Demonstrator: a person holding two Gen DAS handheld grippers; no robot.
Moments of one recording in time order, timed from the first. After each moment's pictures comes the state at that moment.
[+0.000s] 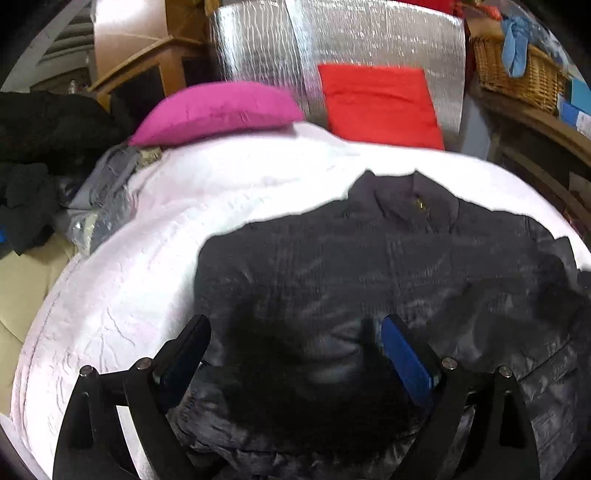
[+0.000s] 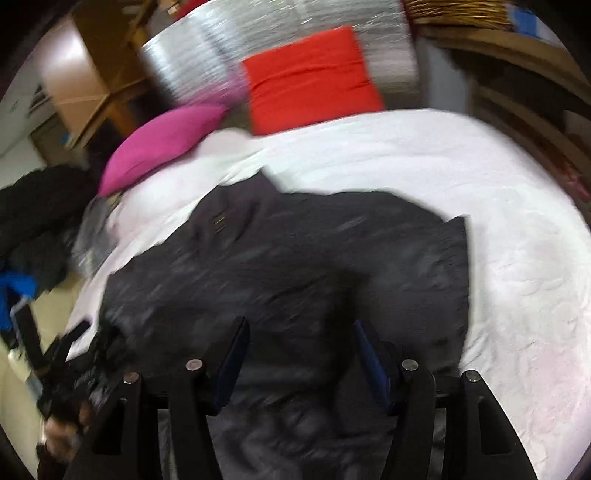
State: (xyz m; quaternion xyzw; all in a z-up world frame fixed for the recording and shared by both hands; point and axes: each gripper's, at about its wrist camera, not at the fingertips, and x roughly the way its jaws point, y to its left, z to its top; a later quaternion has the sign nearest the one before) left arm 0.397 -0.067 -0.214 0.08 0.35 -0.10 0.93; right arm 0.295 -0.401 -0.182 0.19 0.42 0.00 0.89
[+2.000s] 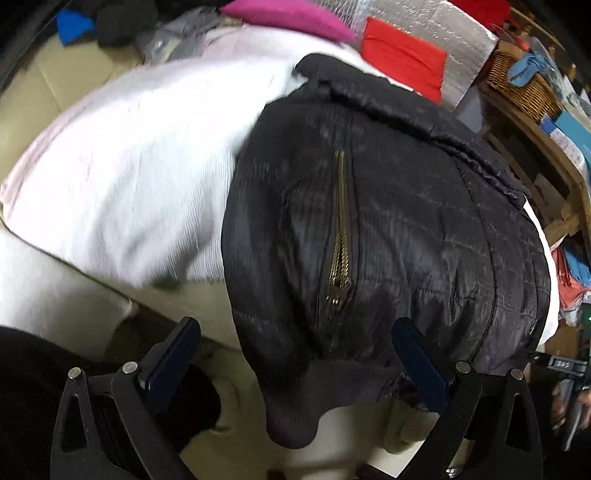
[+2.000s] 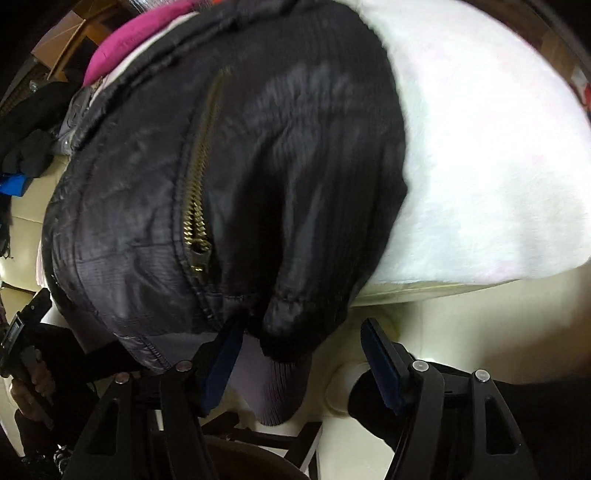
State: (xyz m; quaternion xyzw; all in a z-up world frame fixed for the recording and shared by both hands) left arm 0.159 0.086 -0.282 -0.07 0.51 -0.12 0.85; right arm 0.018 -0.383 -0.307 0.21 0.59 -0.01 0.78
